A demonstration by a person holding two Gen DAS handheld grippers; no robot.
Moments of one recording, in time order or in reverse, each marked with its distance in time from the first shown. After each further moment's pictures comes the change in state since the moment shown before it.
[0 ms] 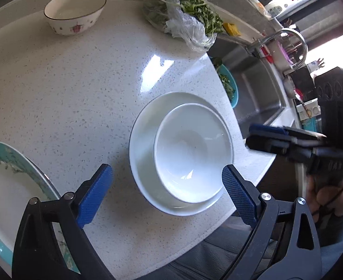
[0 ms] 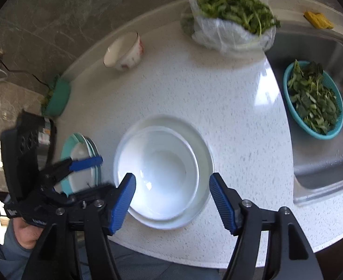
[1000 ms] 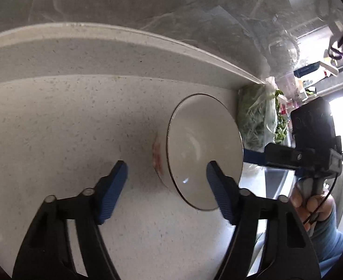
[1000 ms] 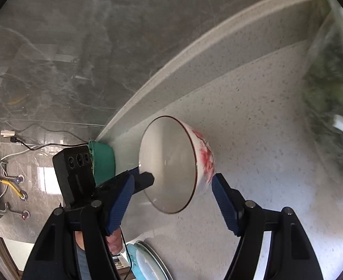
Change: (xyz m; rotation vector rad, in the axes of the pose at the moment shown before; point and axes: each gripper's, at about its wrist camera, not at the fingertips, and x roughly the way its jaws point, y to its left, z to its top) left arm 0.002 0.251 0.225 -0.158 -0.099 -0.076; right arm 0.166 0.032 0.233 0.153 0.079 0.413
